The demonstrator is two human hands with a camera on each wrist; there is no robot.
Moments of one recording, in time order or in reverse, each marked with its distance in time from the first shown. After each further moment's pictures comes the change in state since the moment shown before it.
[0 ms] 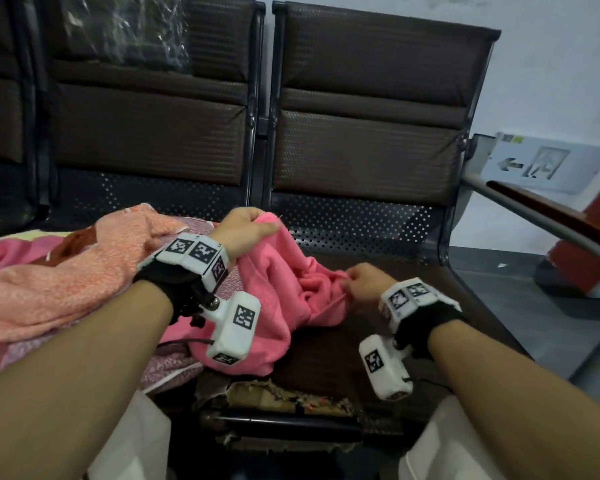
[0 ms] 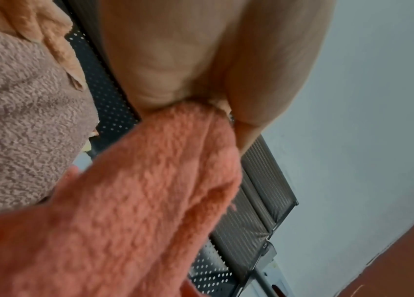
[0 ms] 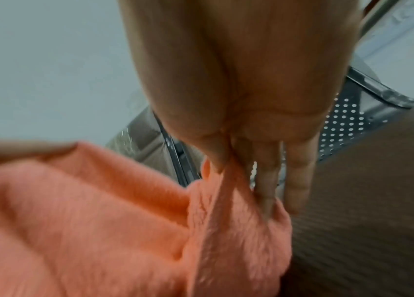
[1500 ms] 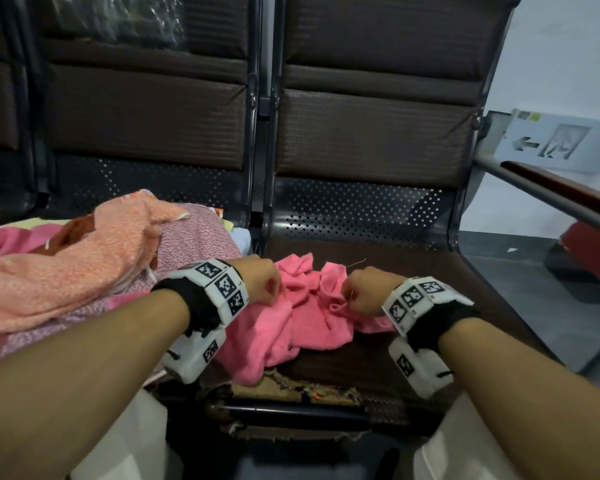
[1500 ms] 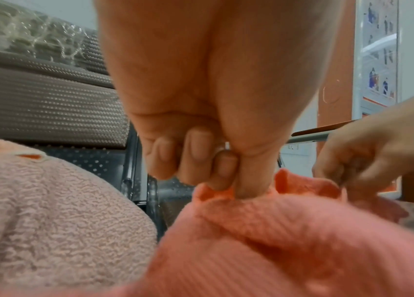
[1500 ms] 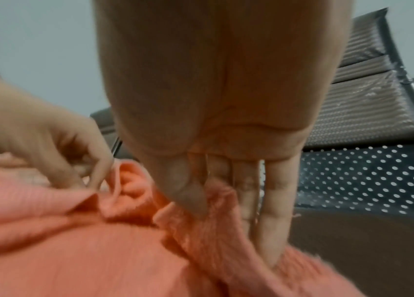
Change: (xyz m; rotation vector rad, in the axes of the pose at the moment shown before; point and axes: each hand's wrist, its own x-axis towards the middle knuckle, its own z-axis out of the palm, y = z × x) left_hand 0.004 -0.066 0.010 1.185 -0.618 0.224; right_hand -0.018 0.002 0.005 -0.623 -0.215 -0.218
